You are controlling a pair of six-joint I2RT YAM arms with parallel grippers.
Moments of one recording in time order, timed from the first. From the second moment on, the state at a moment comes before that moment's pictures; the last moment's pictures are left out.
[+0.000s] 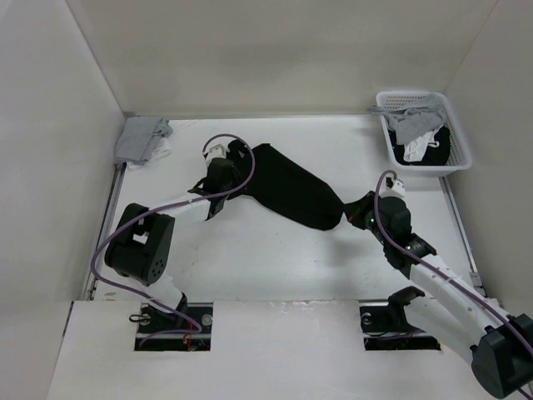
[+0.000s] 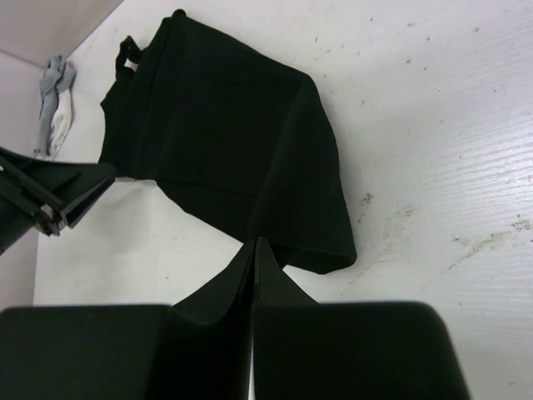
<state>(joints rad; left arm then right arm) -0.40 1.62 0.83 0.16 -0.15 -0.71 0.41 0.83 0.44 0.02 0.11 0.78</state>
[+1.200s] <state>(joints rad) -0.41 1.64 0.88 0.15 -0.17 -0.68 0.41 0.83 0.44 0.03 0.10 0.76</state>
